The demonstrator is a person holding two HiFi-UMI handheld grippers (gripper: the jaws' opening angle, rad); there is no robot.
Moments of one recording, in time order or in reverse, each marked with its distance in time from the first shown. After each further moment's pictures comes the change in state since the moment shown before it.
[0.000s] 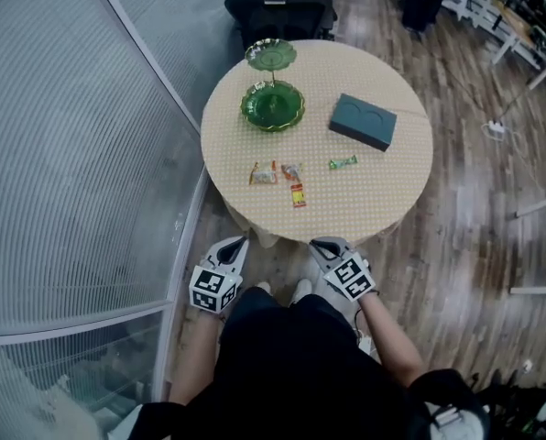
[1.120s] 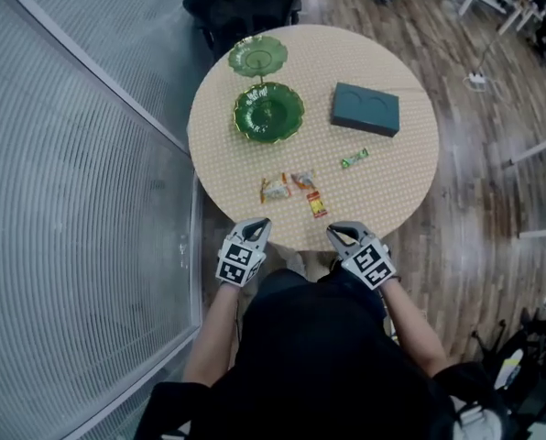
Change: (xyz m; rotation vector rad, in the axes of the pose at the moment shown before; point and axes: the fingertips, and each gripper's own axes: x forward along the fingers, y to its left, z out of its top) left arm 0.130 0.104 -0.023 0.164 0.149 -0.254; right arm 0.071 -0.053 0.037 0.061 0.074 -0.176
